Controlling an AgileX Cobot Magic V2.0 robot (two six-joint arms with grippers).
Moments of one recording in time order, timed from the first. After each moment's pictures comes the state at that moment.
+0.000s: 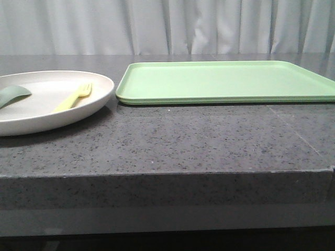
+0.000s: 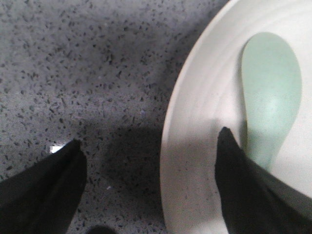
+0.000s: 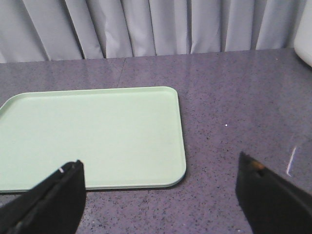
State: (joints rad) left arm 0.03 1.53 -1.10 -0.13 0.81 0.03; right arm 0.01 0.55 -0.59 0.06 0.33 0.06
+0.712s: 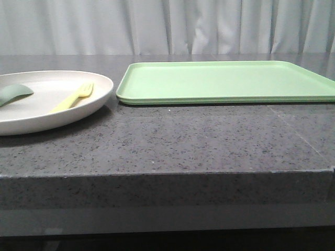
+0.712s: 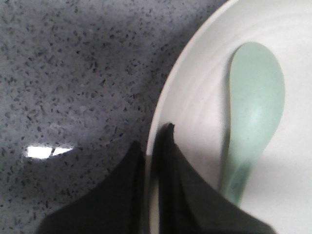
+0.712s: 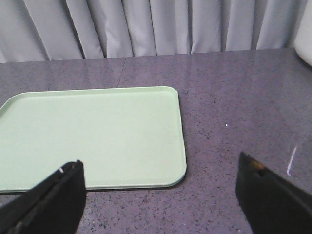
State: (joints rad) left arm 0.03 1.54 -1.11 -0.20 0.80 0.03; right arm 0.01 0.55 -0.59 0.06 0.33 0.06
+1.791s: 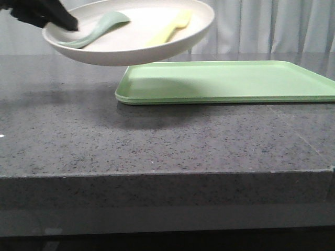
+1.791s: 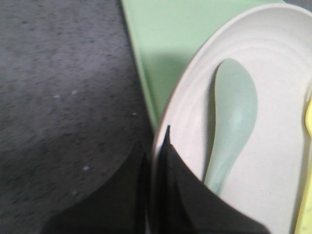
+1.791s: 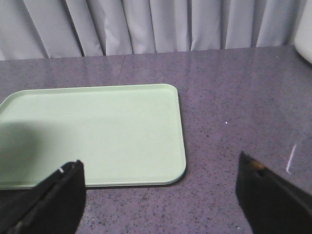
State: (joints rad) left arm -0.14 1.67 -1.41 -0.80 0.85 0.43; right arm 0.01 0.55 -0.59 0.06 0.33 0.06
